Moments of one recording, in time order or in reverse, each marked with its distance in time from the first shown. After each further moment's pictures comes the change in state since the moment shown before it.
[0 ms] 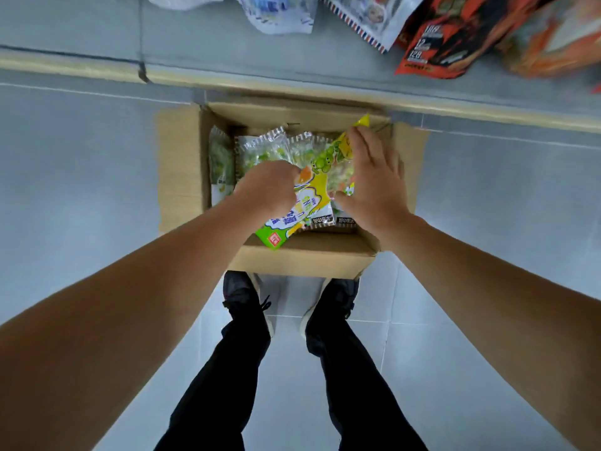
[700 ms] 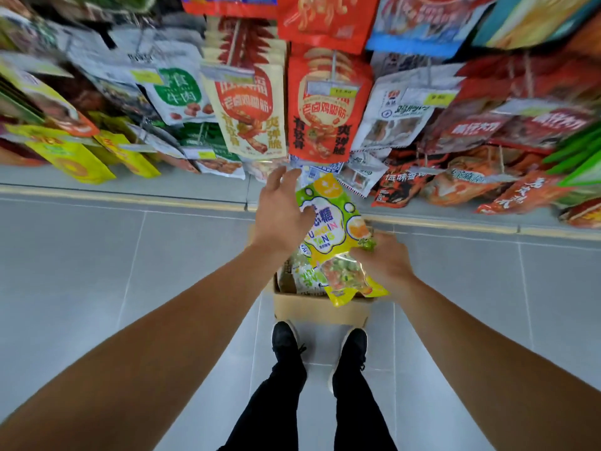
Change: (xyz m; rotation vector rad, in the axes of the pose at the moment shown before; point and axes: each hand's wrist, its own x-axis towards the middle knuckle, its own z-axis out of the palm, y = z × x) left_hand -0.329 0.025 -0.262 -0.463 0.721 0.162; right_hand -0.204 -0.204 -0.281 0.435 -0.006 0.334
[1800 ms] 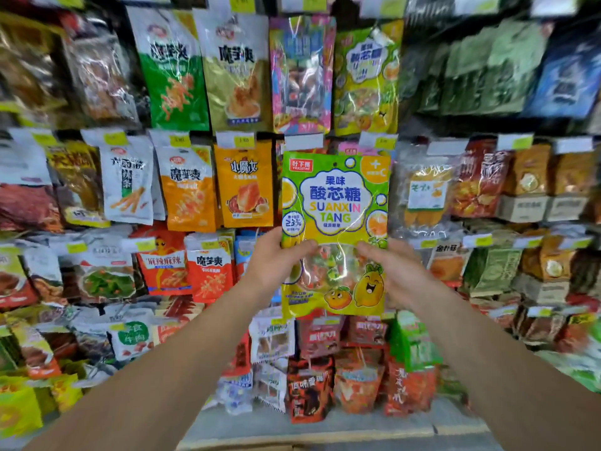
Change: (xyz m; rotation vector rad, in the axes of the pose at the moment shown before) left_hand -0.160 0.463 -0.102 -0.646 0.059 0.473; right_hand -0.253 0.028 -0.455 1.030 0.096 -0.681
